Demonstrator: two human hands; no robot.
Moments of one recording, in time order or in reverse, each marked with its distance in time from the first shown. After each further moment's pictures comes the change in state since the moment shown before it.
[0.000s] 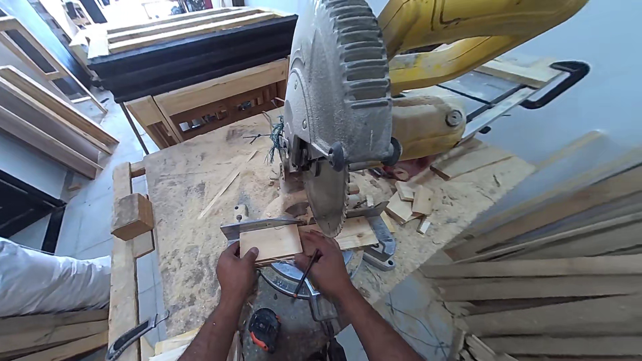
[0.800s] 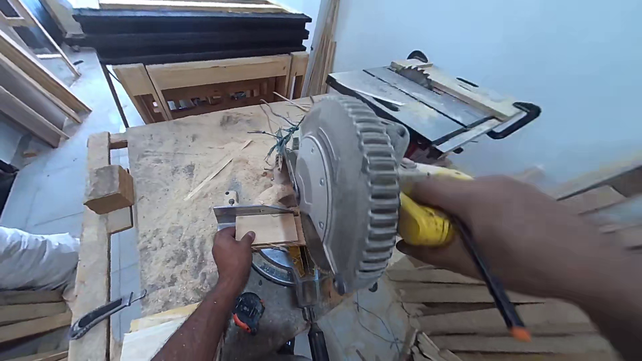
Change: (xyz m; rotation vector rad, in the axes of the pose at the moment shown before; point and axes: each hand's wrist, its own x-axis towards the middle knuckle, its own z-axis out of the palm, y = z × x) left_hand -0.015 0.003 0.008 0.025 0.049 0.050; right_hand -0.041 -0.200 -0.232 -1.115 -0.188 -0.519
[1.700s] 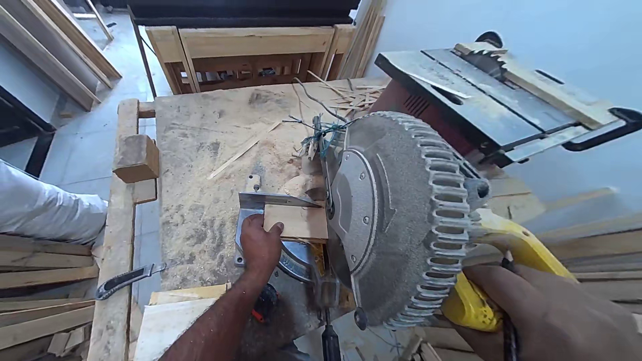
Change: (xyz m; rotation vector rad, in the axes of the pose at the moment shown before) left_hand -0.001 0.005 0.011 0.016 -0.002 -0.021; right_hand -0.045 -0.021 0.071 -0.091 0.255 -0.037
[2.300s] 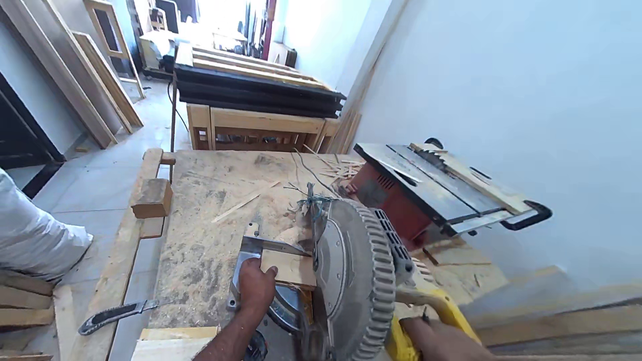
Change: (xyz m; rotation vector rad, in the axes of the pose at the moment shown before) left_hand 0.000 0.013 -0.020 -0.007 -0.079 -0.023; right_hand -0.016 -0.029 0.023 -0.010 -0.067 0.094
